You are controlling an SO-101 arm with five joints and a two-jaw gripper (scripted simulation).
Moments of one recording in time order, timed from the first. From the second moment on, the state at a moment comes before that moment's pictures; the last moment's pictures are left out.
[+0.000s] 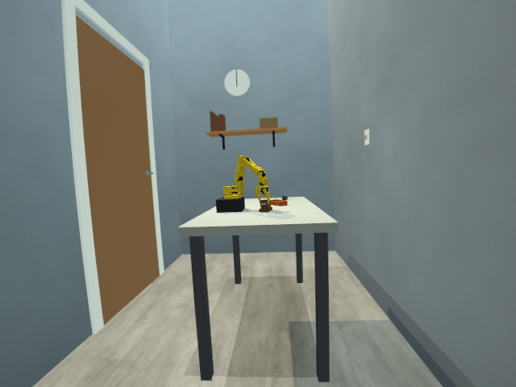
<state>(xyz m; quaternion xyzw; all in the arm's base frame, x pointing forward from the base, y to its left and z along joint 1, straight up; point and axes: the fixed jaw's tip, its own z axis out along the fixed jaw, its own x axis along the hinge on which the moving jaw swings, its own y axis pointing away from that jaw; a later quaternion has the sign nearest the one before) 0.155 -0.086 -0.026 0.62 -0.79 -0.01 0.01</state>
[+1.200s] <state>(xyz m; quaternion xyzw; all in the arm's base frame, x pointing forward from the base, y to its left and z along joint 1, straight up) 0.153 -0.084 0.006 0.62 -0.79 -0.01 0.01</state>
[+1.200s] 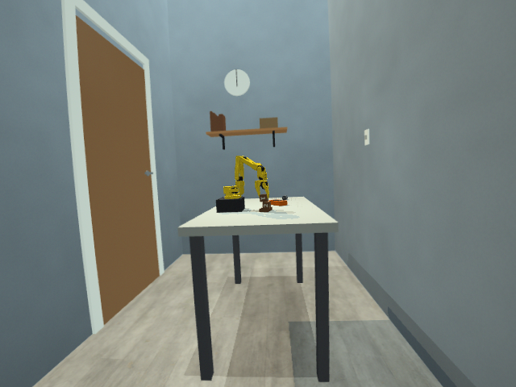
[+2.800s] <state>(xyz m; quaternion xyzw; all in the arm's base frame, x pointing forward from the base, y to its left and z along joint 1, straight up) 0.154 -0.085 0.024 0.62 -0.79 0.00 0.00</state>
